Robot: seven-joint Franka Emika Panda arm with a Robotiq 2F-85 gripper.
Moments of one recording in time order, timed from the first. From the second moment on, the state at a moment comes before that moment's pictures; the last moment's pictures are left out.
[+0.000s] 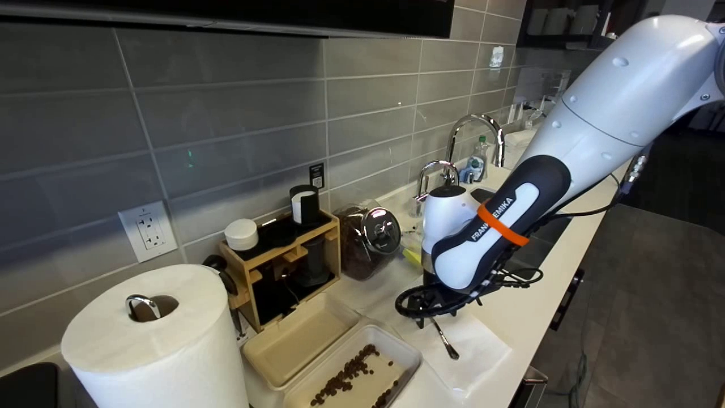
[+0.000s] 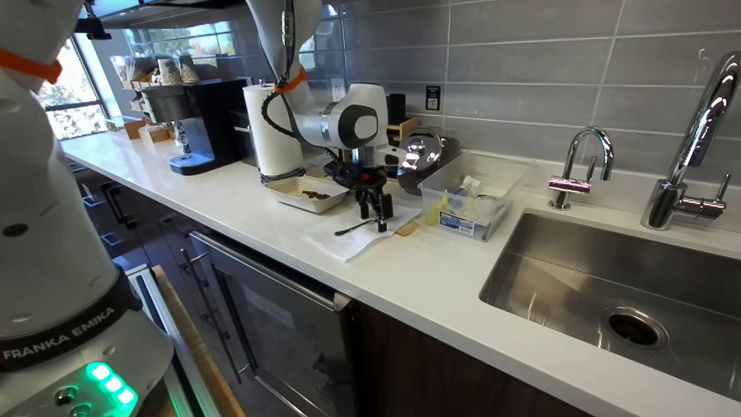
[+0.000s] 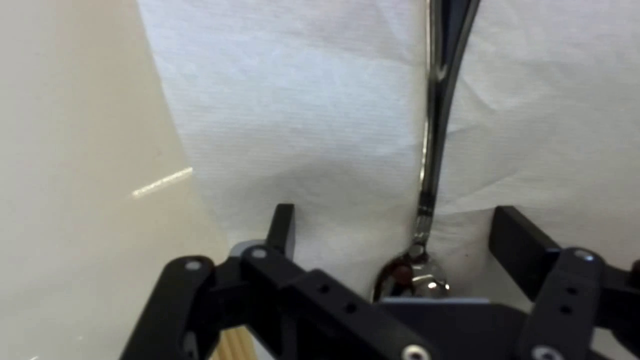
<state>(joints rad) 0.20 0.60 -0.06 -2.12 -0.03 2.67 0.40</state>
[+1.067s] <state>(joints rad) 0.13 0.61 0.01 -2.14 0.03 2.76 0.25</state>
